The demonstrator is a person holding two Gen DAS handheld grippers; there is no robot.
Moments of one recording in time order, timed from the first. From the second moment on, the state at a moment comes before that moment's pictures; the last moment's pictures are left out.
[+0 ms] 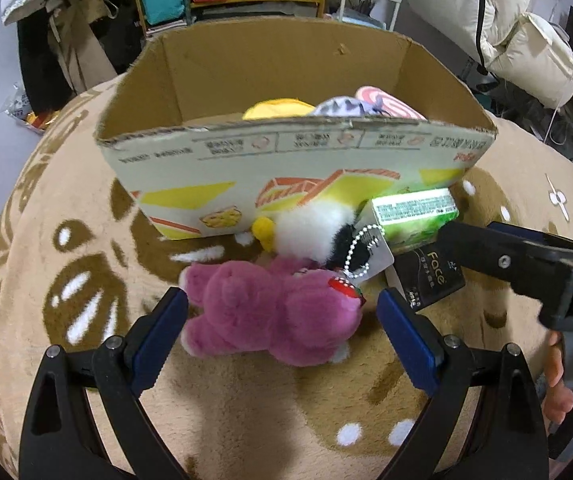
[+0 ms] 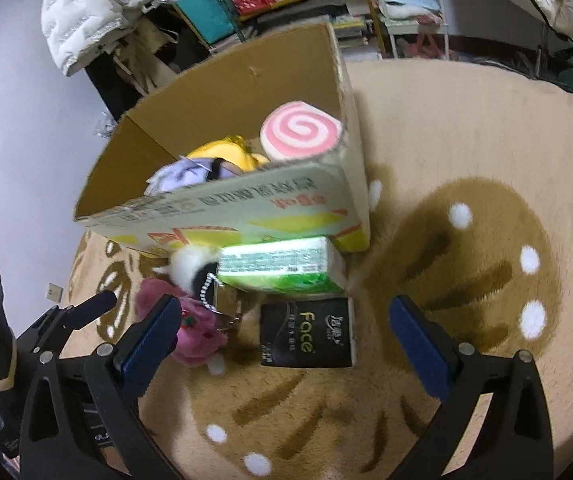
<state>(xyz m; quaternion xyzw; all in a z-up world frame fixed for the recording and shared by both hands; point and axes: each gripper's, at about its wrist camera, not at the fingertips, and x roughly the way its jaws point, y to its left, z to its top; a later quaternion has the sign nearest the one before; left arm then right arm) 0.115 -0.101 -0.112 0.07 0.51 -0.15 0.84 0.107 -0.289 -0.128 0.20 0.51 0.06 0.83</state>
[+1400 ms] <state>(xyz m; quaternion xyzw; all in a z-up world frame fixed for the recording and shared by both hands) 0.127 -0.139 -0.169 0.14 0.55 -0.13 0.82 0.128 -0.276 -0.172 0.17 0.59 0.04 0.79</state>
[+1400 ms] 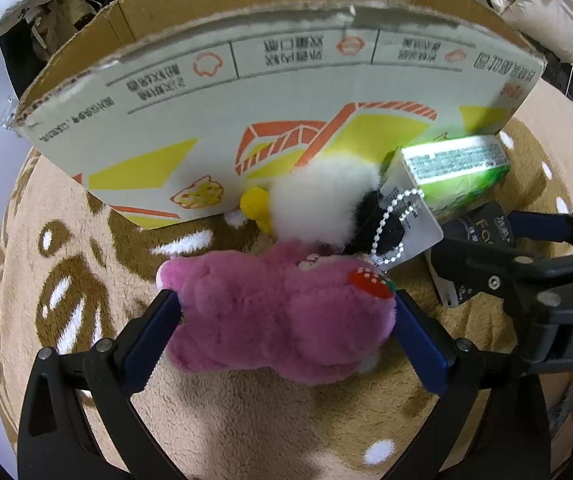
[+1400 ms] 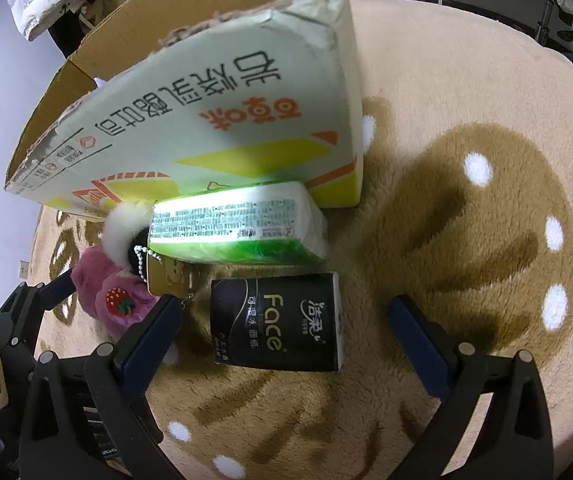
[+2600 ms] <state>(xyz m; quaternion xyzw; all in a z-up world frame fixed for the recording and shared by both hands) 0.126 -0.122 -0.181 0.13 0.57 -0.10 0.81 0.114 -0.245 -0.173 0.11 0.60 0.03 0.79</state>
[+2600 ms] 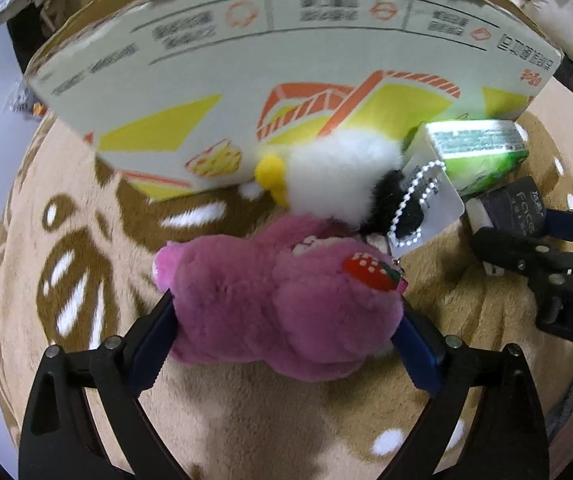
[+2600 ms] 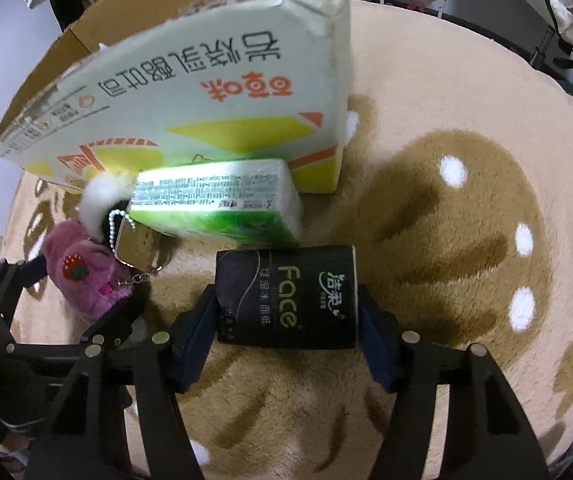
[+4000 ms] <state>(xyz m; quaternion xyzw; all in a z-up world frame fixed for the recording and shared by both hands) 0.095 -0.066 -0.005 0.05 0.25 -0.07 0.96 0.067 -0.262 -0.021 0.10 0.28 0.10 0.95</state>
